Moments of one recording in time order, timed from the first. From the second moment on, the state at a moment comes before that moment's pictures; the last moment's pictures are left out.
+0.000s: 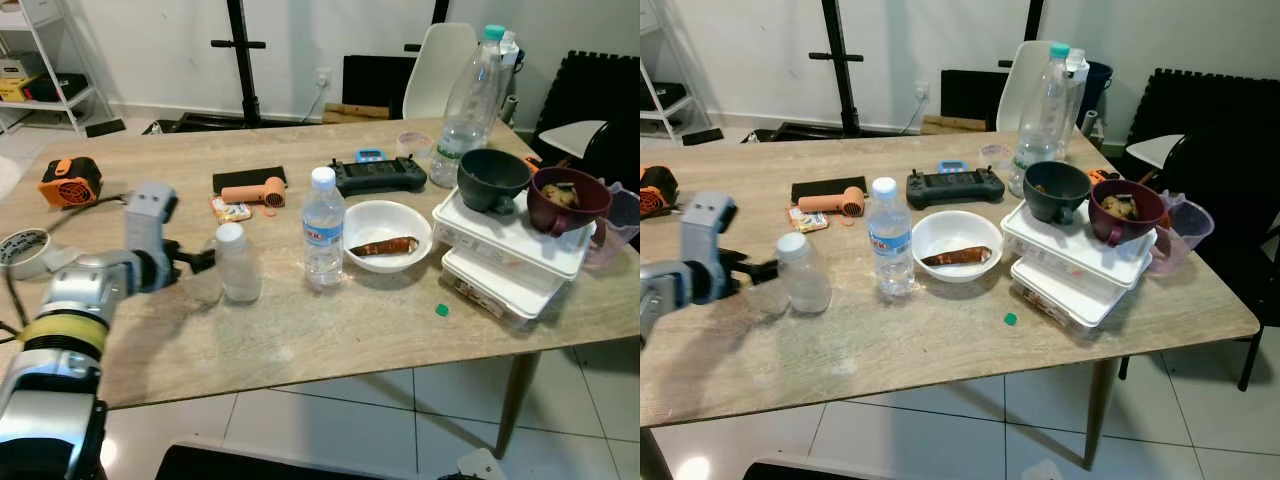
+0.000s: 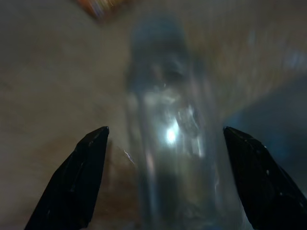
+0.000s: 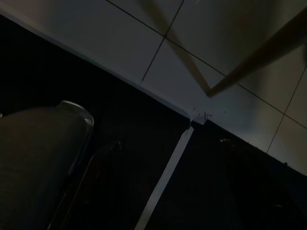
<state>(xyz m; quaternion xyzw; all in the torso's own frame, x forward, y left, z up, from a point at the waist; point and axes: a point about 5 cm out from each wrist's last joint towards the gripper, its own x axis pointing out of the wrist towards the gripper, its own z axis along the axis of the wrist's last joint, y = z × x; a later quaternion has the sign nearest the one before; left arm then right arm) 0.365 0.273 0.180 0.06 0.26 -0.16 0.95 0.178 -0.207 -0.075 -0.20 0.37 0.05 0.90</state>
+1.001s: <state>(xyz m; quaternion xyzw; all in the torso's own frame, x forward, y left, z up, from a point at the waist) 0.370 0.285 0.172 0.10 0.26 -0.11 0.95 0.179 -0.207 -0.074 -0.20 0.37 0.05 0.91</state>
